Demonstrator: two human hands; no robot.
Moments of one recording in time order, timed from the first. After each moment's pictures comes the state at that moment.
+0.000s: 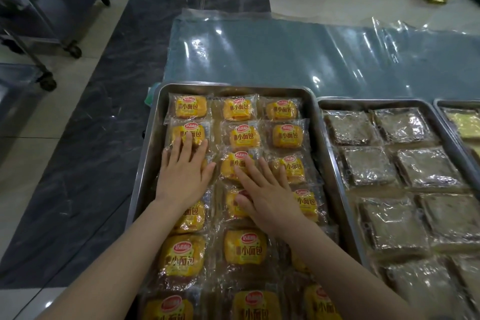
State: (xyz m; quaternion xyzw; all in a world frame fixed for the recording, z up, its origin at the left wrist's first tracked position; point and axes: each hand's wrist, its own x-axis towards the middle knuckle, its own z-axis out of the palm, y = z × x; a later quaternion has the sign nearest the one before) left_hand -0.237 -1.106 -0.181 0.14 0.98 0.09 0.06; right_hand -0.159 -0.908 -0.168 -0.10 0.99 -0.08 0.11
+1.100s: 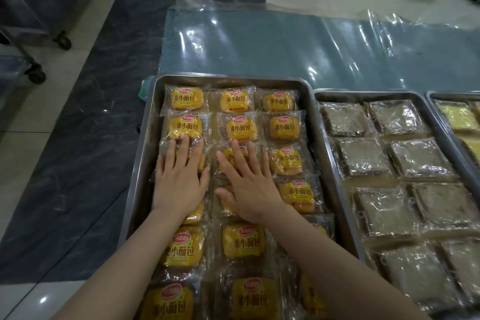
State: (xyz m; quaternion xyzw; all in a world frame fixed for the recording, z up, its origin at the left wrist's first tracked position) left_hand -0.209 -1.106 -0.185 0.12 0.99 0.12 0.03; right_hand -0.171 -0.935 -0.180 -0.11 0.99 -0.07 0.07
